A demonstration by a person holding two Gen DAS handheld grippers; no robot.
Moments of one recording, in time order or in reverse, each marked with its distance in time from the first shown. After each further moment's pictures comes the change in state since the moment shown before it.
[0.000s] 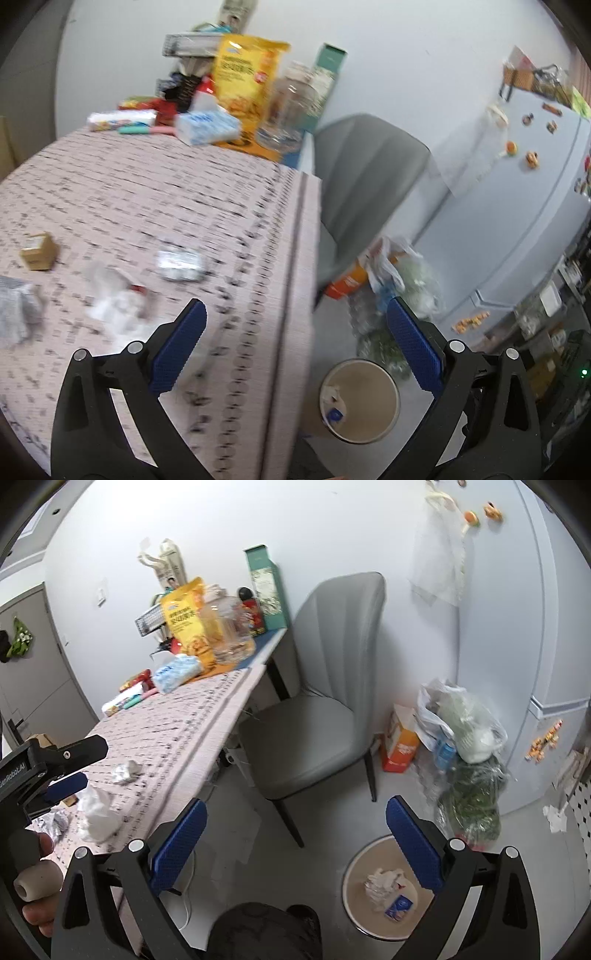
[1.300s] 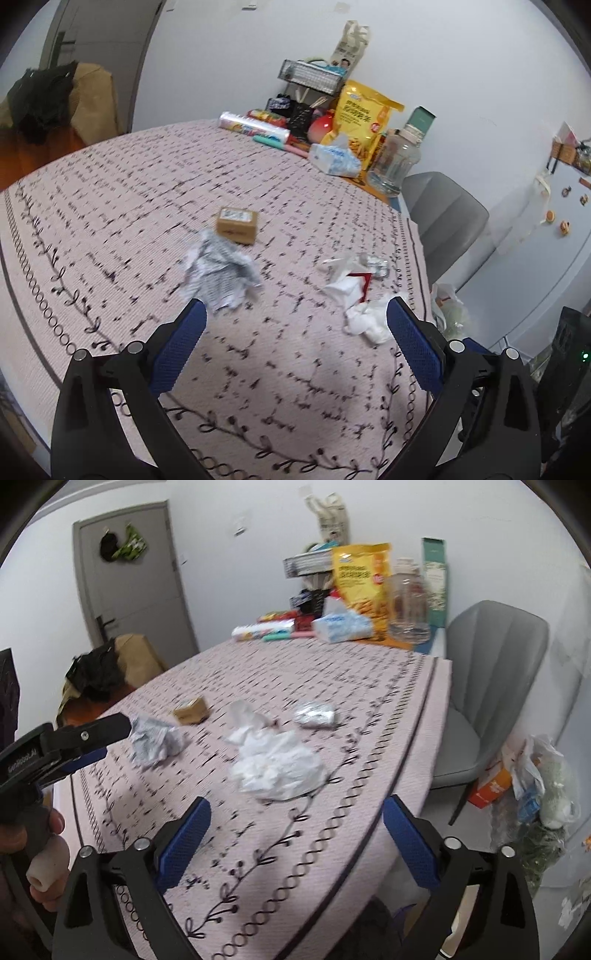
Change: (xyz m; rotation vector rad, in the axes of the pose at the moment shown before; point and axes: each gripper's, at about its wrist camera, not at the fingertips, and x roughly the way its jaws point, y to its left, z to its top) left arm -0.110 0.179 -0.047 -0.208 -0.112 0.130; right arm 0.005 0.197 -0.052 -0.378 0.127 0.319
